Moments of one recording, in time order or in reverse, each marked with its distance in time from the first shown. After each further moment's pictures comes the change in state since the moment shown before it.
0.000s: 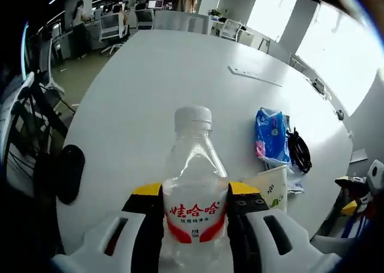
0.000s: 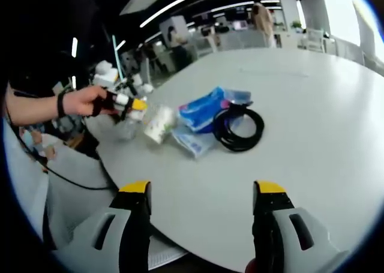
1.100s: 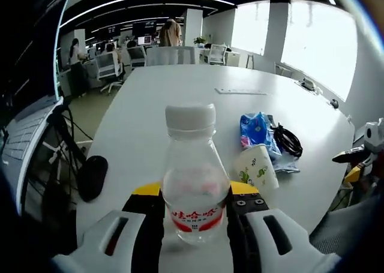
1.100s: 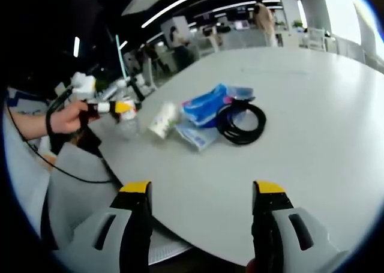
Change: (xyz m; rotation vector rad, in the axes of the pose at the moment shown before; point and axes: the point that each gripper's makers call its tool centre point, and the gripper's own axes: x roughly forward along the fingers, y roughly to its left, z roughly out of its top) left arm -0.054 -0.002 -0.020 0.144 -0.215 0.022; right arm -0.006 0.005 -0.013 0.003 0.001 0.017
